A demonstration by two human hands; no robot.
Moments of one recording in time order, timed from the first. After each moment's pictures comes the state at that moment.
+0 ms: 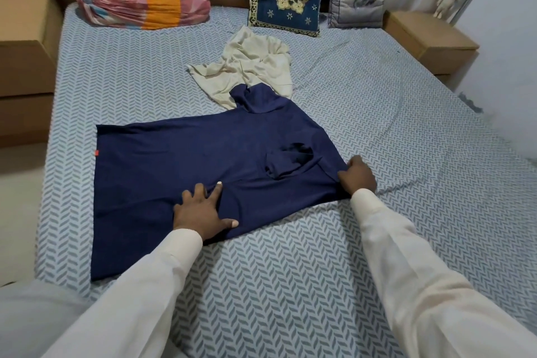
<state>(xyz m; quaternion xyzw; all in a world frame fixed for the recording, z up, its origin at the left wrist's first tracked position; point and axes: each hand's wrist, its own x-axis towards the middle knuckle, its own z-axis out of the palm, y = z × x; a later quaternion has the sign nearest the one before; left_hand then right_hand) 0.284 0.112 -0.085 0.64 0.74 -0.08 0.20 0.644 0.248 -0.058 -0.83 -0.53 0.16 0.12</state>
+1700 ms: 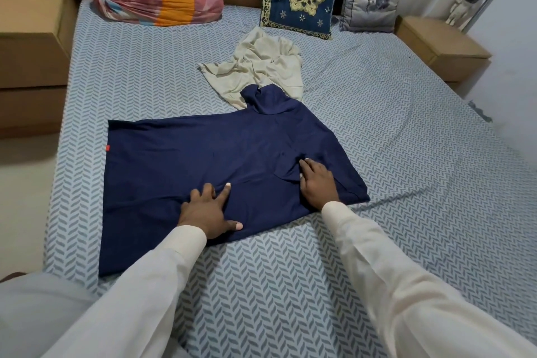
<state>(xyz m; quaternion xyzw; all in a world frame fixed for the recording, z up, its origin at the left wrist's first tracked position) 0.275 0.116 -0.086 0.65 0.71 -0.09 0.24 0.558 0.240 -0.111 -0.62 -0.78 0.05 0.07</state>
